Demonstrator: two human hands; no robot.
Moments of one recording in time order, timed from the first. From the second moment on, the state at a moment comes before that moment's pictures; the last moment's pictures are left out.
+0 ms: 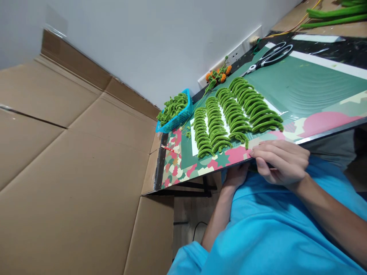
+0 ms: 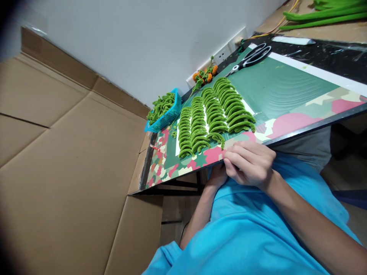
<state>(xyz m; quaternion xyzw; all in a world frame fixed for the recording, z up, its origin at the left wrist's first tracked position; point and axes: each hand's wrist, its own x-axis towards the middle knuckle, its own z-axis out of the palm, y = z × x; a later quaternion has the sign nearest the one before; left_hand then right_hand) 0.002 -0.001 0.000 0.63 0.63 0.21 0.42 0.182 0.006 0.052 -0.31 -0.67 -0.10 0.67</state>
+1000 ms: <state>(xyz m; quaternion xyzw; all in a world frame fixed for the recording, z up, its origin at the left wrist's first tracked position) 0.004 0.001 0.003 0.65 0.61 0.20 0.40 0.183 0.007 0.056 -0.32 -0.67 -0.10 0.67</state>
